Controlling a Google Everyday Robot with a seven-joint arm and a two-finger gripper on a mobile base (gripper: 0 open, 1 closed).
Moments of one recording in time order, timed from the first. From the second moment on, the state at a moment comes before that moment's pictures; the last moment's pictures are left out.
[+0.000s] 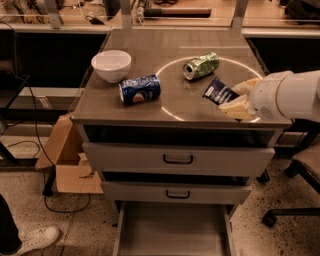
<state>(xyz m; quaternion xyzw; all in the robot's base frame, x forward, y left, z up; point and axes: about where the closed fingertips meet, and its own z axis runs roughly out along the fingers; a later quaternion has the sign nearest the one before) 0.560 -0.195 0.886 -0.42 0.78 -0.01 0.46</state>
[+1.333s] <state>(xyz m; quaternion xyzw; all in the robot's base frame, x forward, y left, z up) 0.605 -0.174 0.862 -0.47 0.78 0.05 0.41</state>
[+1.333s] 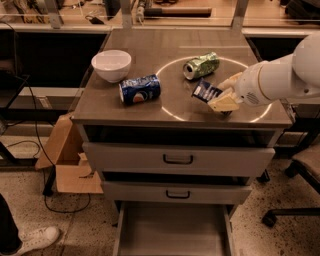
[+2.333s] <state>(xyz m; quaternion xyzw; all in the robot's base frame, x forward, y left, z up) 0.617 -0.155 0.829 -0.49 0.79 0.07 0.37</state>
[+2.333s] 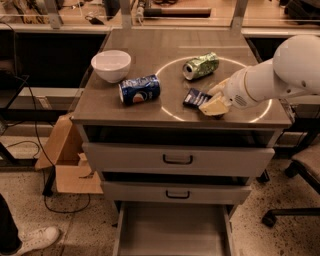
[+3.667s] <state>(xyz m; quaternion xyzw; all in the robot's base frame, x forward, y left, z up) 0.617 -0.154 0.833 -0.49 0.79 0.07 0.37</state>
